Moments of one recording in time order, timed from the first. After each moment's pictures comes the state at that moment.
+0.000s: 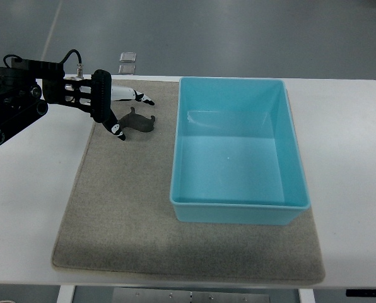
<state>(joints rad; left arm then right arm) -1.11 0.51 -0.31 -0.85 1.56 -0.42 -0.28 0.04 0.00 -0.01 0.08 -0.06 0.18 0.06</state>
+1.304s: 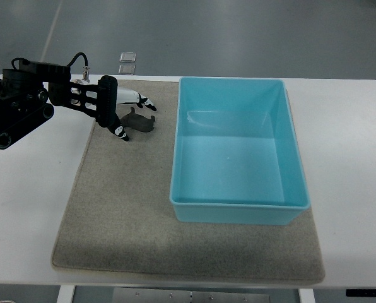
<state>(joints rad) -1.10 0.48 -0.31 -0.85 1.60 -0.41 -0.28 0.04 0.00 -0.01 0.08 -0.06 0.18 0.06</state>
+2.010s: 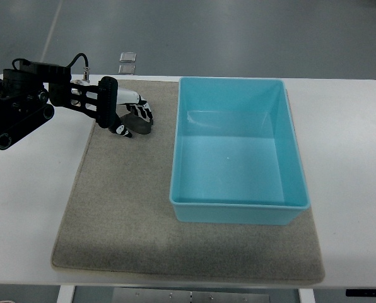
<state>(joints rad) -1.10 0.48 -0.31 -0.85 1.61 -0.40 -0.28 0.04 0.00 -0.01 0.08 -0.06 0.18 0.06</state>
